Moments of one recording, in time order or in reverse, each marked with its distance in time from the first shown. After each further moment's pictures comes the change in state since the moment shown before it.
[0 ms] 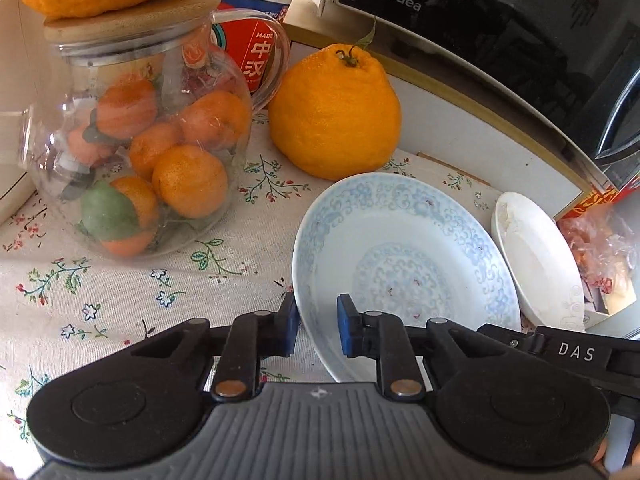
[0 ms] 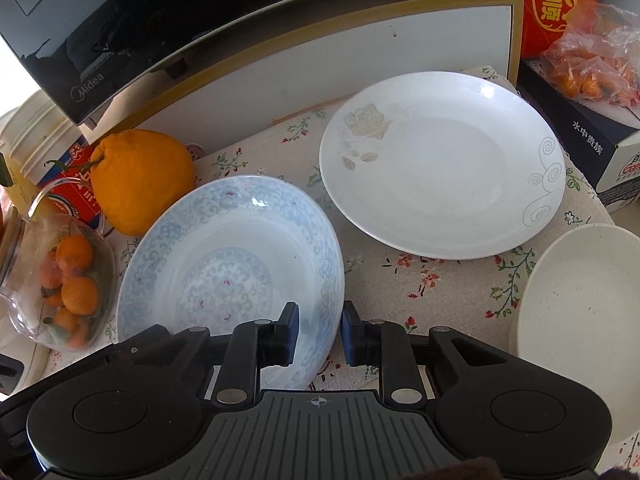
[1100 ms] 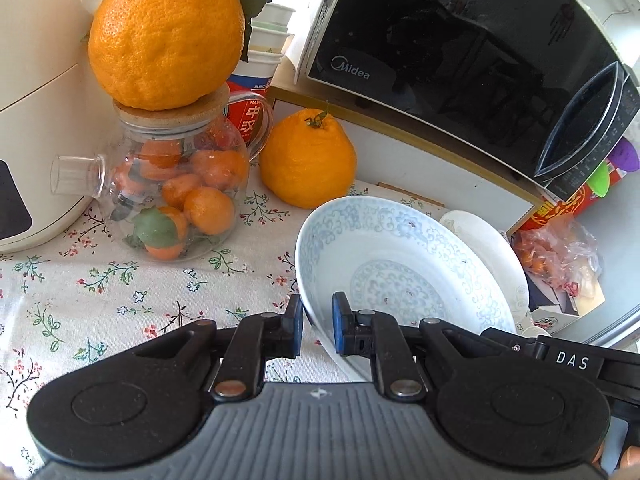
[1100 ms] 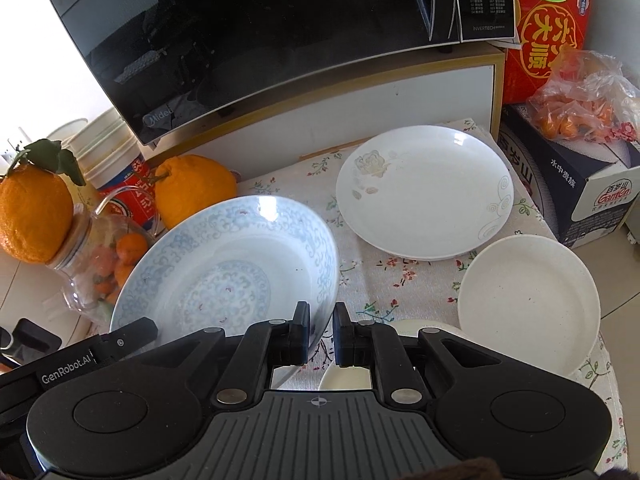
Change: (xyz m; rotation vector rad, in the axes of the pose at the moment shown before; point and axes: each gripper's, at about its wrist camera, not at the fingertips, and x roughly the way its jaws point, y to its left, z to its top) left arm -0.079 -0.008 -0.011 0.010 -0.079 -0.045; right arm -0.090 0.001 -0.020 -0.051 -0.106 0.039
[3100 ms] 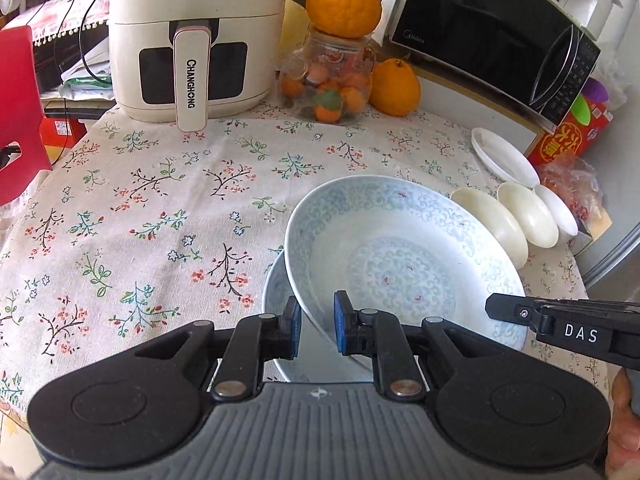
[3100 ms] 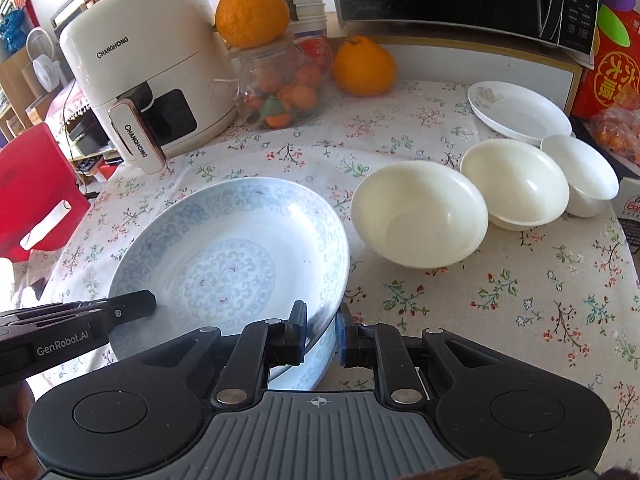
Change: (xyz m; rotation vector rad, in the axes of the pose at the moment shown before) left arm -0.153 0.093 -0.157 0.014 0.001 0.109; right arm -0.094 0.084 -0.199 -0.329 0.087 0.097
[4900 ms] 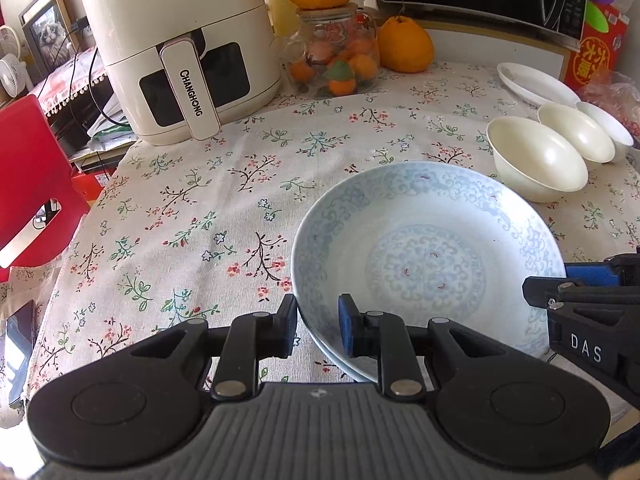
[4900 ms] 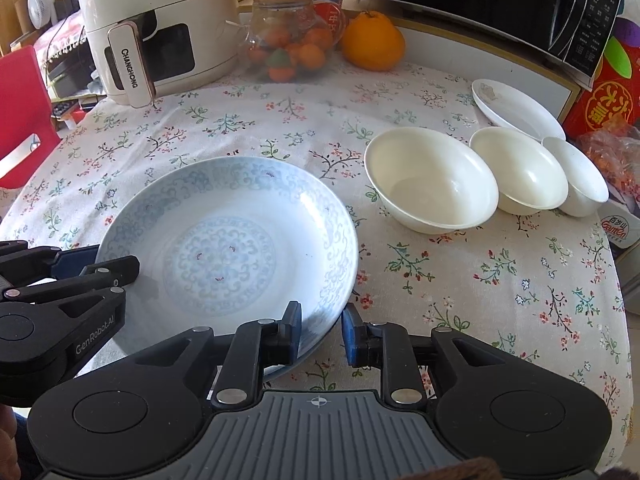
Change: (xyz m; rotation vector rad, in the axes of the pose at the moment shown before) left arm 0.015 -0.019 -0.024 0.250 0.006 0.241; right arm 0.024 0.037 -0.031 -0.146 0.029 -0.170
